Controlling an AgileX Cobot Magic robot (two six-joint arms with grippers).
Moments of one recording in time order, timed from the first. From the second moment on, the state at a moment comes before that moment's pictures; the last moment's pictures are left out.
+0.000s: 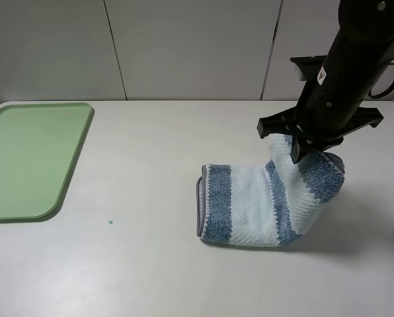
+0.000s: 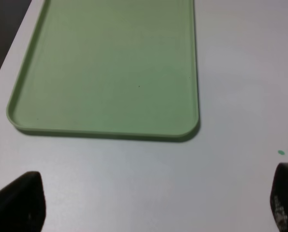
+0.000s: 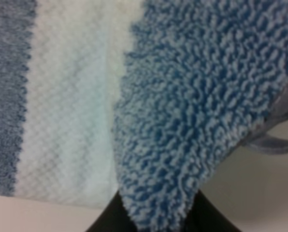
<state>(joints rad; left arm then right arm) 0.07 0.00 -0.50 0.09 1.07 -0.08 0.51 1.59 -1.09 -0.08 0.98 0.38</state>
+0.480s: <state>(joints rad) 0.07 0.00 -0.50 0.09 1.07 -0.08 0.52 1.59 -1.09 -0.06 0.96 0.40</state>
